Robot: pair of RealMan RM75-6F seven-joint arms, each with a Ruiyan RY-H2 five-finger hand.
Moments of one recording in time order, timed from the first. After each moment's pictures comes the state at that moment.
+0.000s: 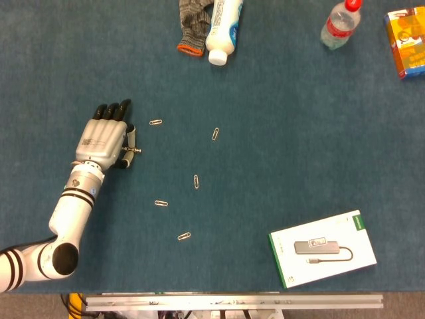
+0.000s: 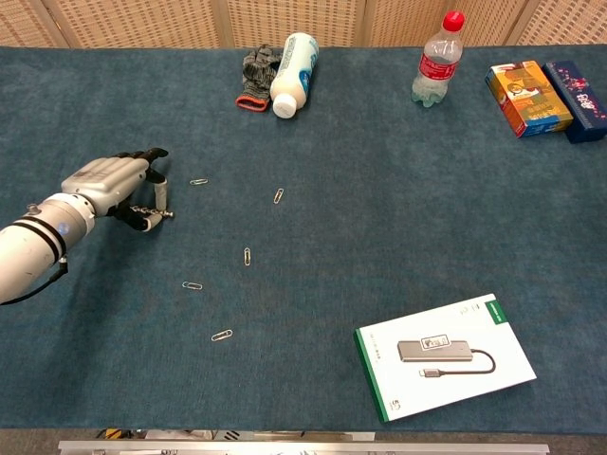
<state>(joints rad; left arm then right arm) -0.61 -1.58 -0.09 -1.46 0.86 0.97 0.49 0.19 -1.13 0.05 -1.55 -1.57 1.42 0.28</state>
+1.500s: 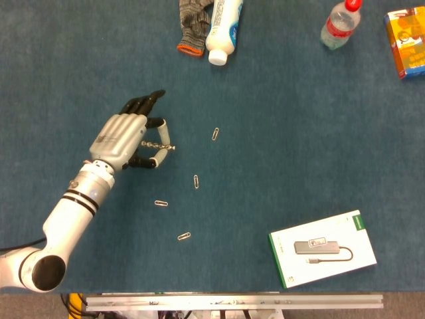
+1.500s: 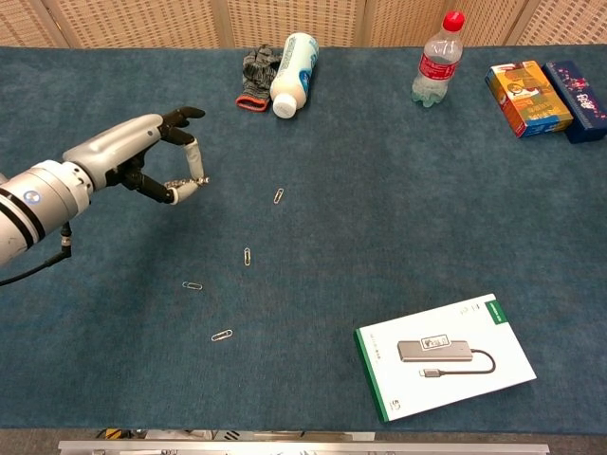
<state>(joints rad) -0.60 -1.39 -0.16 -1.79 1.04 0.94 0.15 0.18 -1.13 0.06 -1.54 -1.56 1.45 0.31</state>
